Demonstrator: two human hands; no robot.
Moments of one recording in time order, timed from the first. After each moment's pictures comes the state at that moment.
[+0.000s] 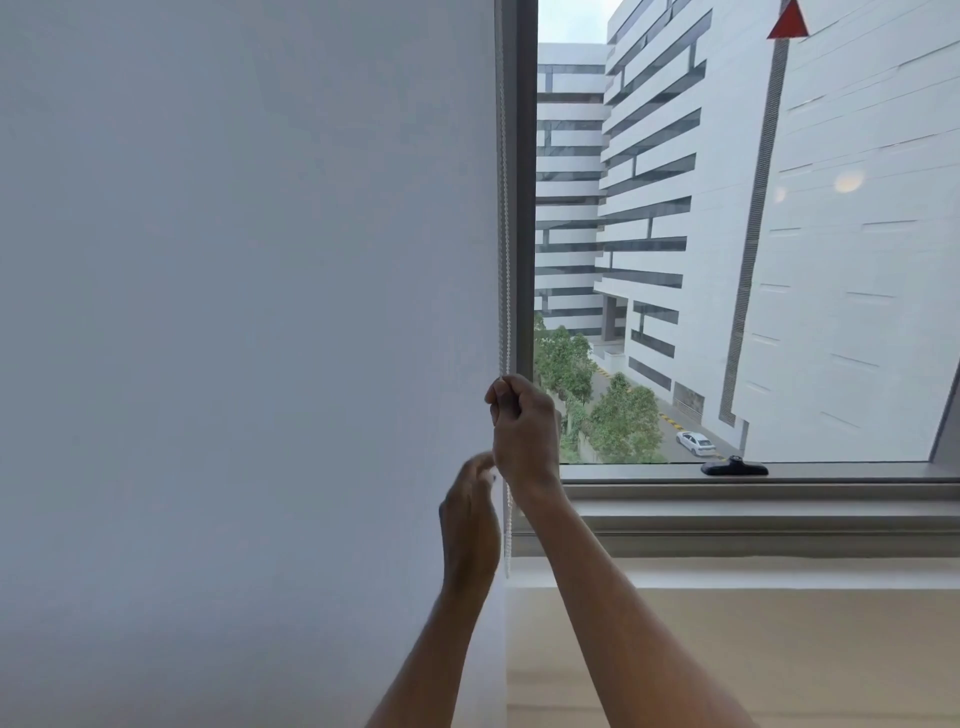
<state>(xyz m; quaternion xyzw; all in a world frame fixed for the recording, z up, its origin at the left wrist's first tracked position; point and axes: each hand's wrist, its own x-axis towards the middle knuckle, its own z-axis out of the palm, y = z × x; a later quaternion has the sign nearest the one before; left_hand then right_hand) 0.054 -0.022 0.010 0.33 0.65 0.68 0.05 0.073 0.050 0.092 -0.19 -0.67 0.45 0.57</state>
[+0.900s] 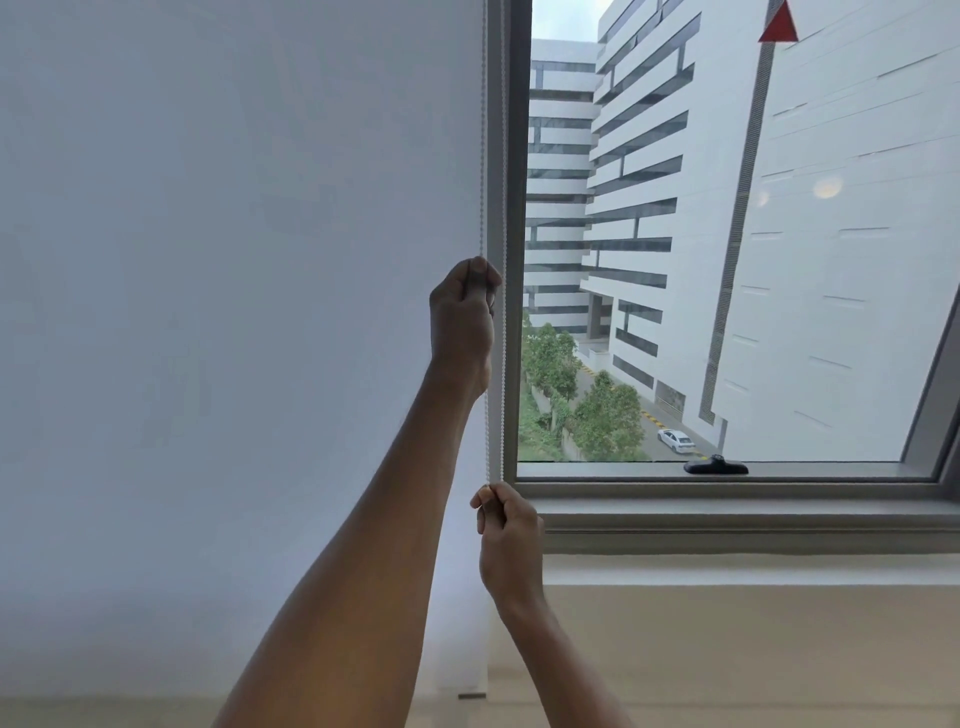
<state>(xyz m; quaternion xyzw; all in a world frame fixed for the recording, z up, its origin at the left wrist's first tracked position) 0.021 0.029 0.203 0.39 0.45 0.80 0.05 0.094 0.022 -0.019 -0.25 -0.67 0.49 0.50</state>
